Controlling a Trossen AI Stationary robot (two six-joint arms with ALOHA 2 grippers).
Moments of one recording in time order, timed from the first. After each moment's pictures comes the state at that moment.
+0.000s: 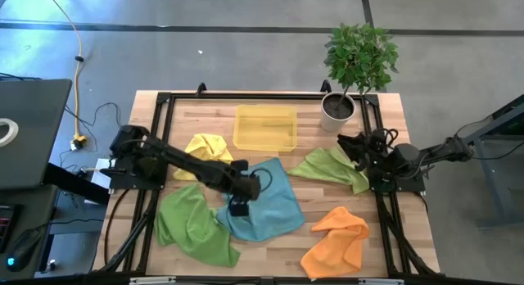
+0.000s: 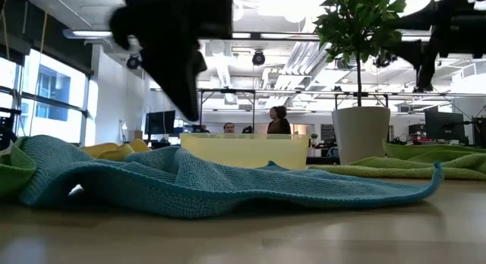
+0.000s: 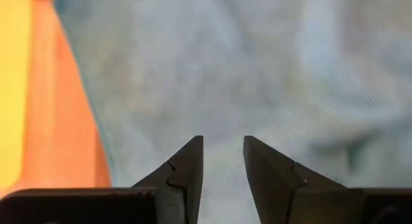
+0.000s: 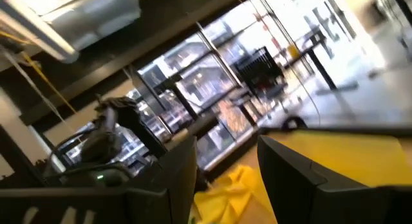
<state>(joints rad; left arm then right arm) -0.14 1.78 1.25 -0.69 -0.20 -0.26 0.26 0.10 0.01 0.41 0.66 0.42</state>
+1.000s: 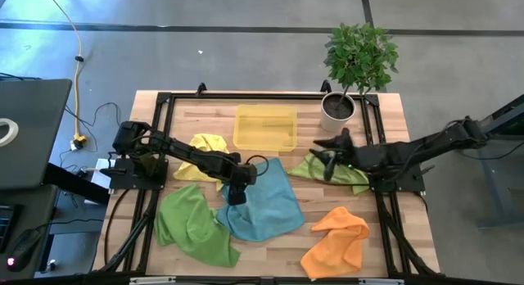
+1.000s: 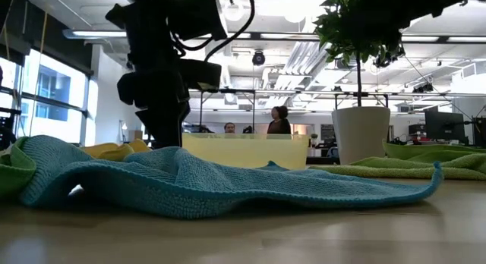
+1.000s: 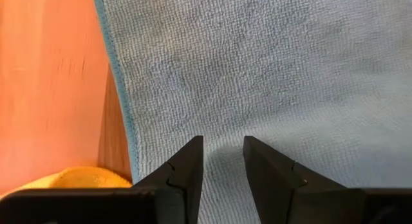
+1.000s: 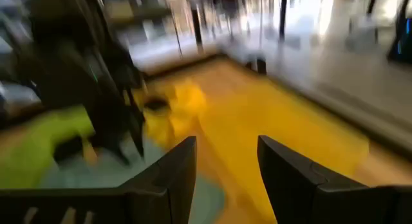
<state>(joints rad) -0.03 1.77 1.07 -0.61 -0.11 -0.29 0.26 0.88 0.55 -0.02 0.65 0.35</state>
